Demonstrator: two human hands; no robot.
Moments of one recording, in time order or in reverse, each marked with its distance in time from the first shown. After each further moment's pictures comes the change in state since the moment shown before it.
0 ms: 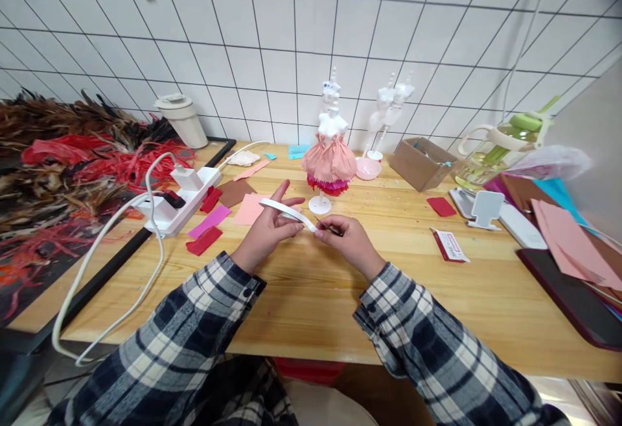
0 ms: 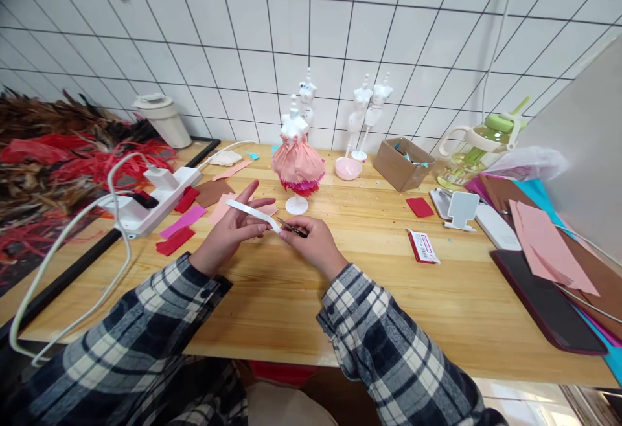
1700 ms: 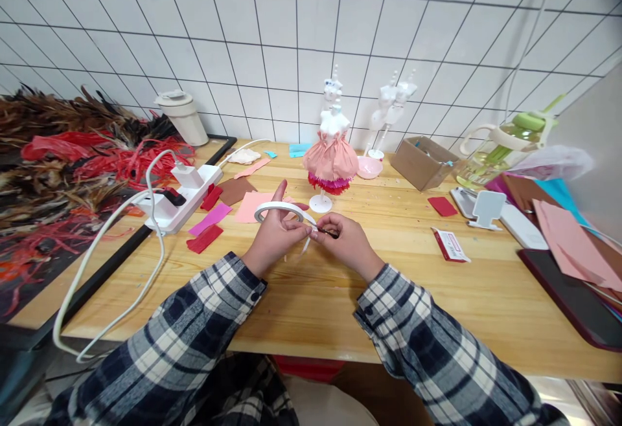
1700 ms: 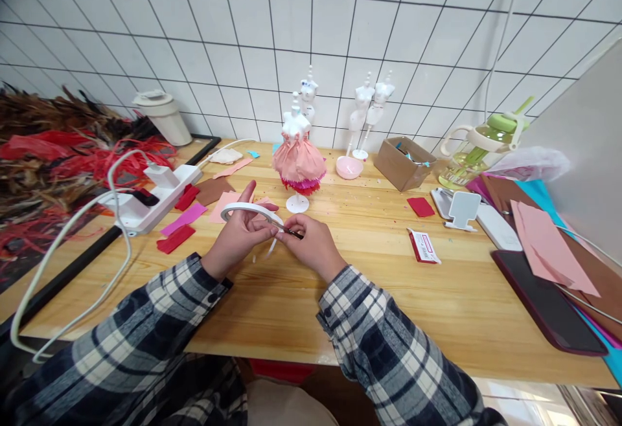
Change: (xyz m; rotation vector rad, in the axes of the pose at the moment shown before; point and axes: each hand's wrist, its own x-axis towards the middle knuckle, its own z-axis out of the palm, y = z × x) left_hand -0.002 -0.010 0.019 -0.077 0.078 -0.004; right_hand -0.002 0.008 0.007 -0.234 0.002 0.033
